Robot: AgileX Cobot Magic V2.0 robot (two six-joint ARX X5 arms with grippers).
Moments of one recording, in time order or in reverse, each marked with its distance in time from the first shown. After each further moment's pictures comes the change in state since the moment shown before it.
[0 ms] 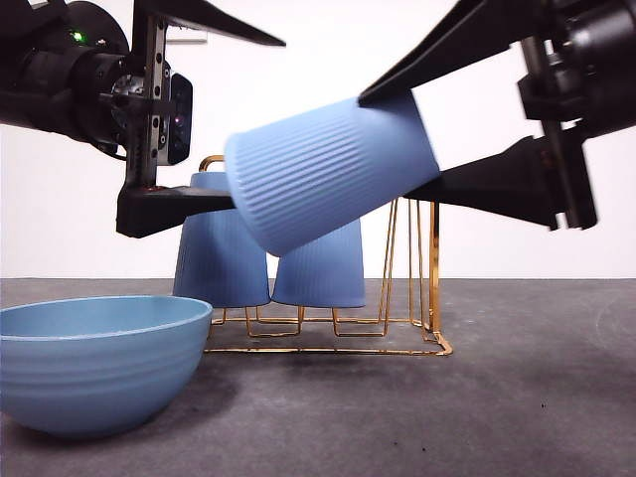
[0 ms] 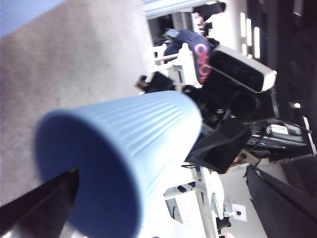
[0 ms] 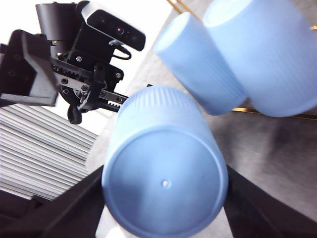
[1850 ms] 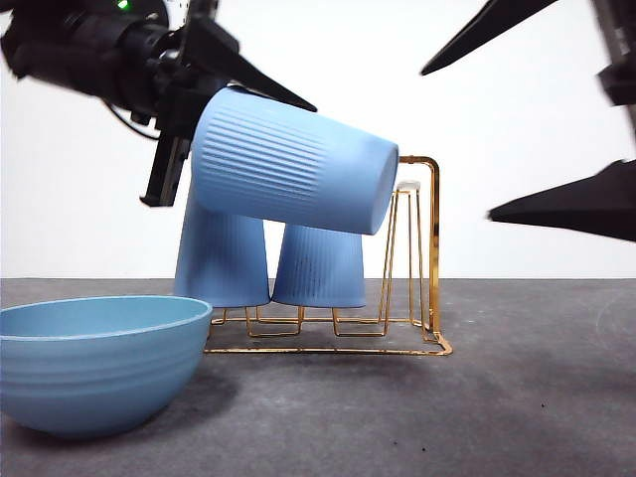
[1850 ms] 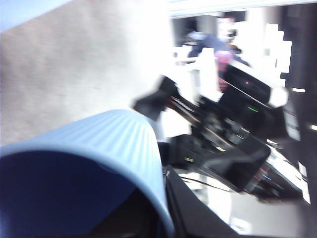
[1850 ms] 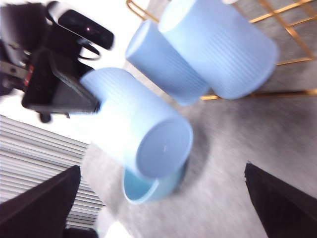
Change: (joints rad) left arm -0.098 0.008 0.154 -0.191 -0.180 -0.106; right arm -0.148 -0.288 0.003 -0.404 -0.056 0.026
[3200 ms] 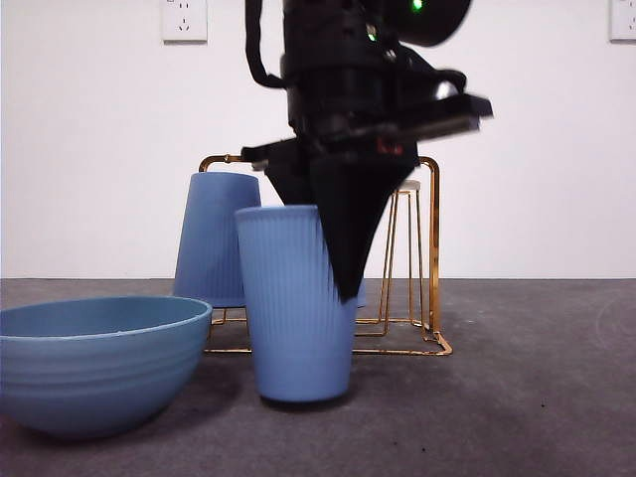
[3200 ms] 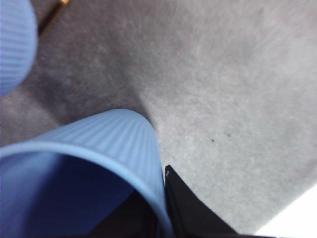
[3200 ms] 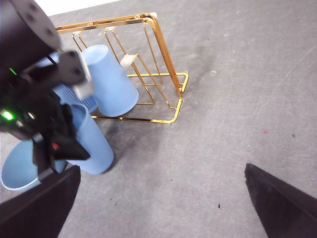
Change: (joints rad) left arm -0.527 0.406 0.619 -0.836 -1.162 0.499; right arm 0.001 -0.489 0.410 -1.056 0.506 -0.431
